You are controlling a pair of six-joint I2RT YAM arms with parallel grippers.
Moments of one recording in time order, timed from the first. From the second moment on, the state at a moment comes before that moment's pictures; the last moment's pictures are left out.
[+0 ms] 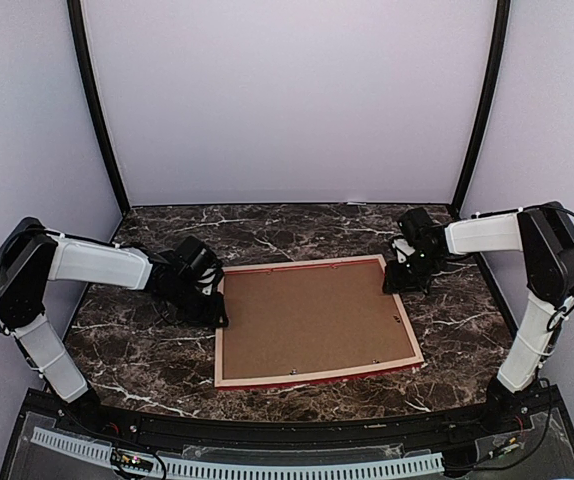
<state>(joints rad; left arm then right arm) -0.64 1.68 0.91 -0.41 0.16 -0.49 0.37 1.79 1.08 -0.48 -0.09 0.26</state>
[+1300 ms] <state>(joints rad) -0.66 1.70 0.94 -0.40 0.11 -0.64 0.37 1.55 0.80 -0.49 -0.15 0.35</state>
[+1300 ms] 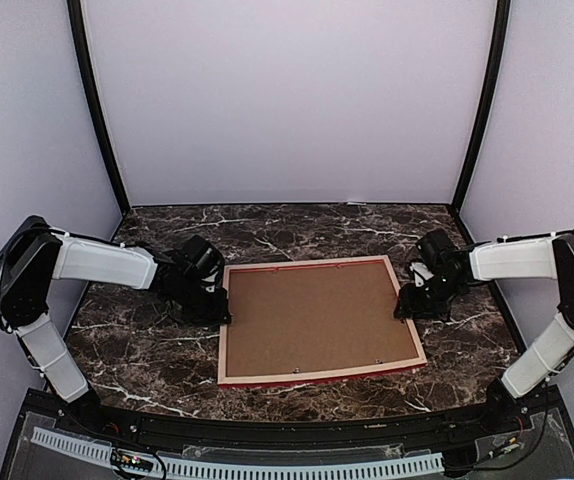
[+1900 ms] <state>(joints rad) -0.66 1.73 0.98 -0.43 0.08 -0.62 0.37 1.48 0.74 -0.50 -0.17 0.35</state>
